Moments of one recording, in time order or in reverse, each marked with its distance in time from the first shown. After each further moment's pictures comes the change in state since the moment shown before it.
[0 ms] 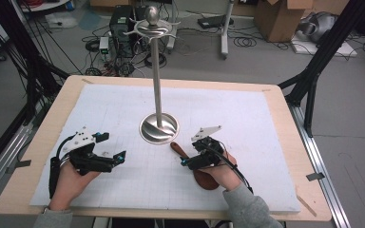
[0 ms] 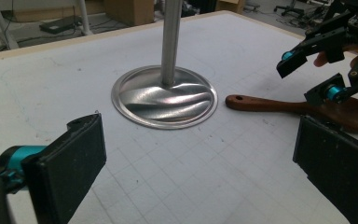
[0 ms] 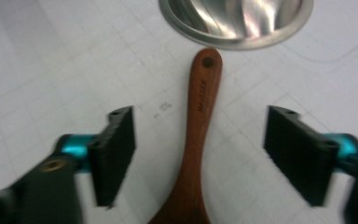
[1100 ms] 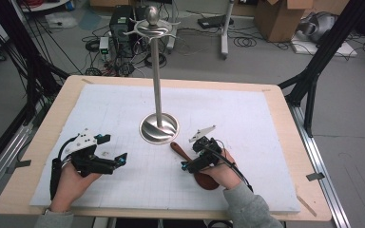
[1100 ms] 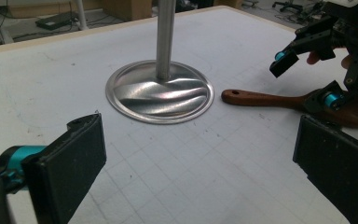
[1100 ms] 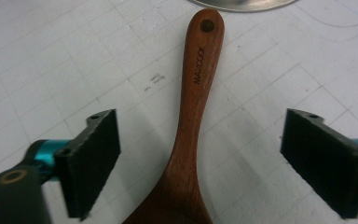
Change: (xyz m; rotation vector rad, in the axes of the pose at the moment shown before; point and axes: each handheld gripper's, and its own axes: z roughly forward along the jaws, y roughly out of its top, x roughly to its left) left arm -0.004 -0.003 0.002 0.016 -0.007 -0.002; right arm -0.003 -0.002 0.012 0.119 0.000 -0.004
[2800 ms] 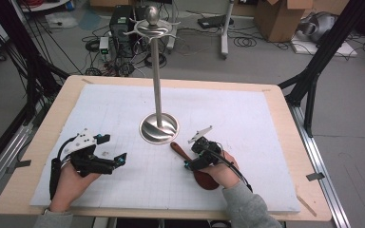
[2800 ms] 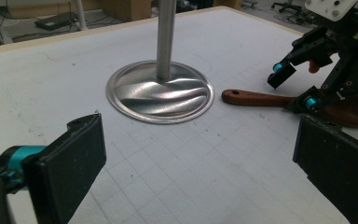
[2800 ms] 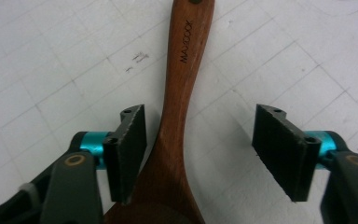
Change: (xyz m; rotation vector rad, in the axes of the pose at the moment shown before) left arm 0.001 0.000 0.001 -0.003 -0.009 0.003; right arm -0.002 -0.001 0.007 0.074 -0.044 -0.010
